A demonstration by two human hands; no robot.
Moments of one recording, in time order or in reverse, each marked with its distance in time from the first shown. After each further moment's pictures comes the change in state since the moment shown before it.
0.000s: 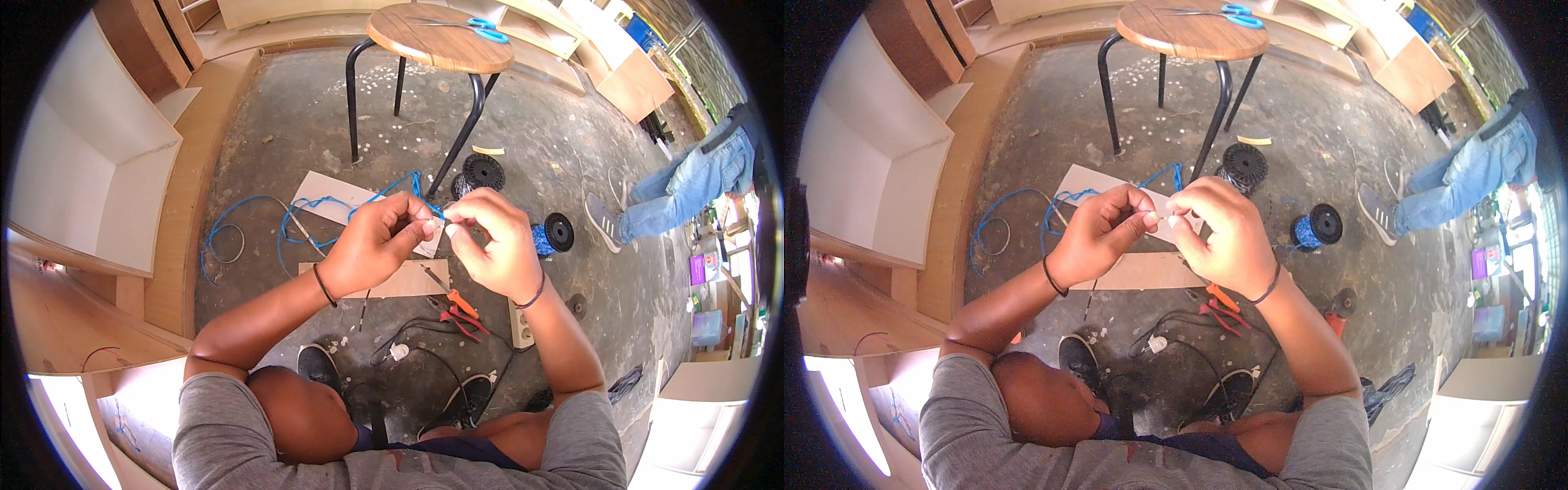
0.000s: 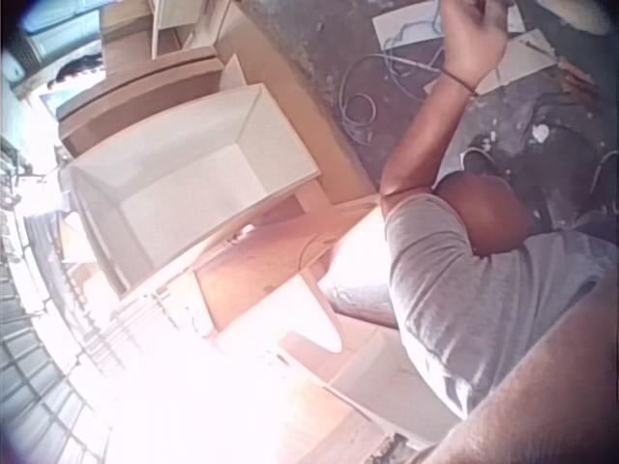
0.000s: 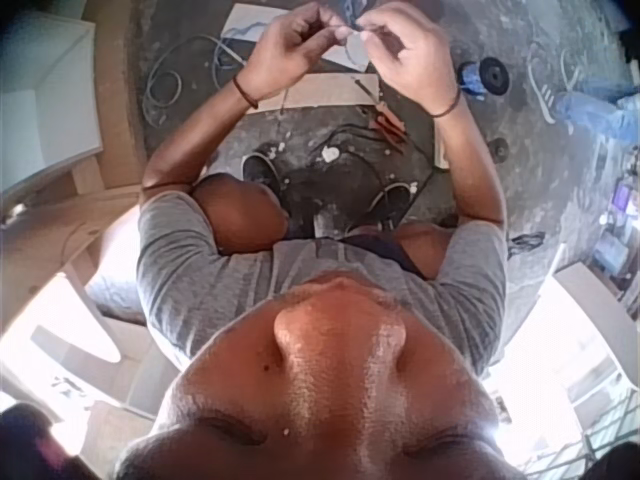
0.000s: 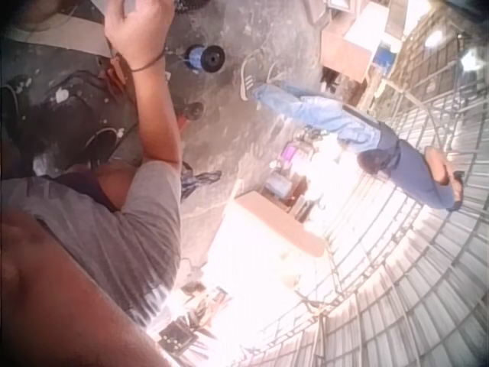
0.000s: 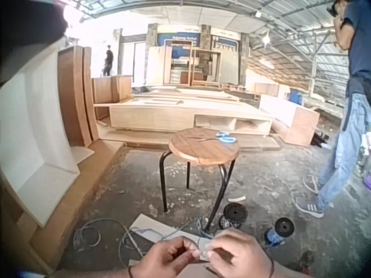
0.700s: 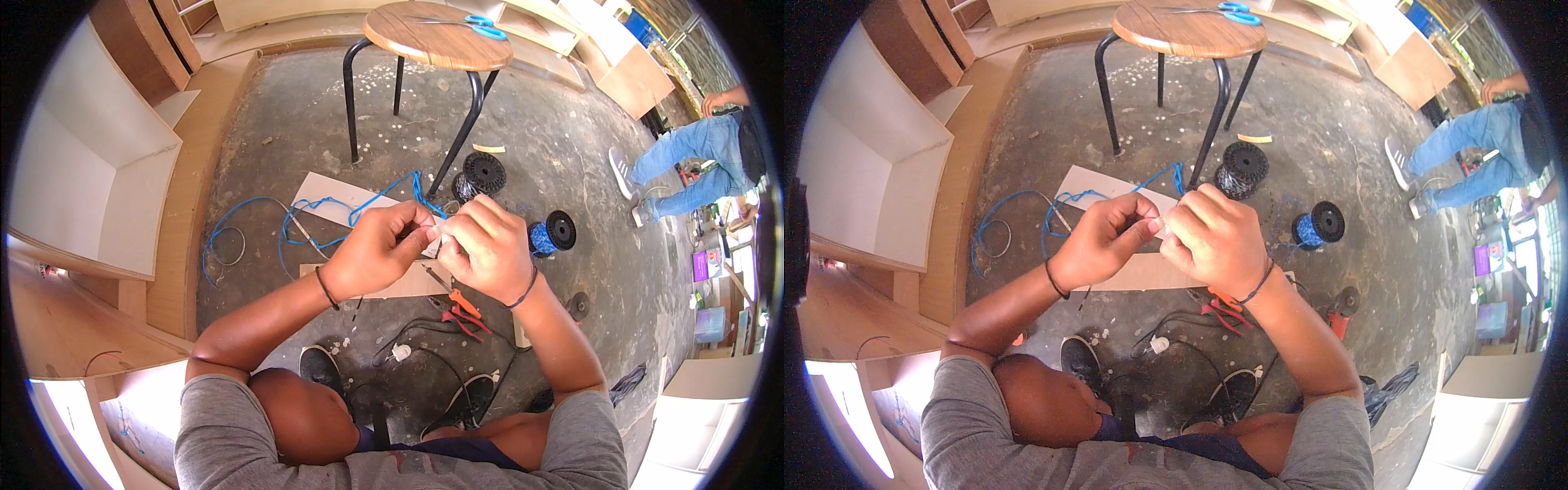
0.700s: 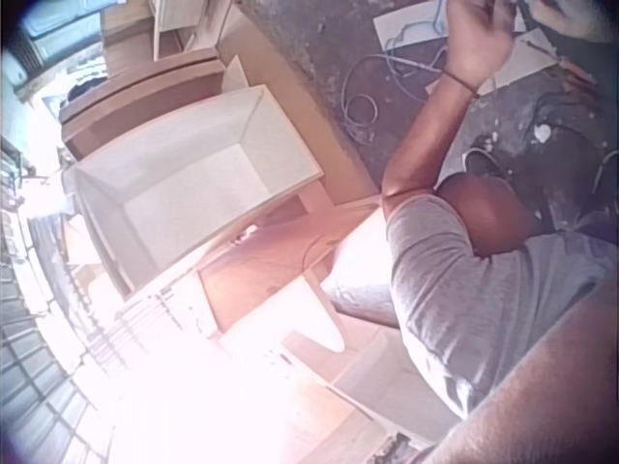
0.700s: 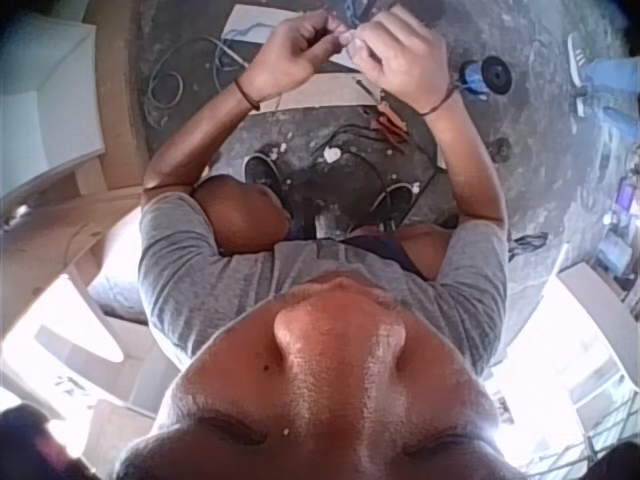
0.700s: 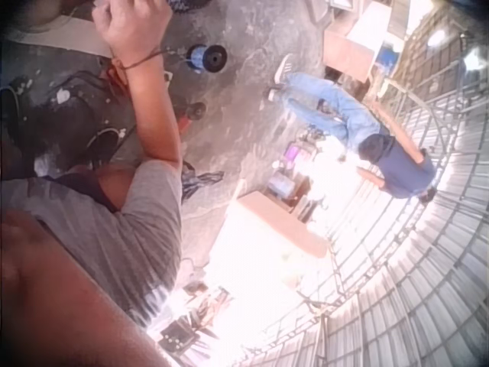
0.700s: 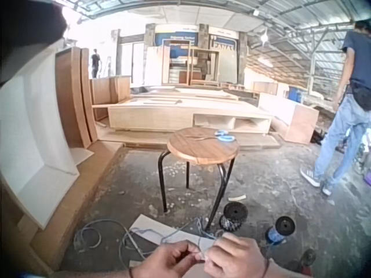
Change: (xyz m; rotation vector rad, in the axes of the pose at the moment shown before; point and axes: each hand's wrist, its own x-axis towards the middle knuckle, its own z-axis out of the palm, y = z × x) left_hand 0.001 -0.005 0.003 0.122 -0.038 -0.012; right_hand -0.002 0.007 0.006 -0.358 -0.003 -0.316
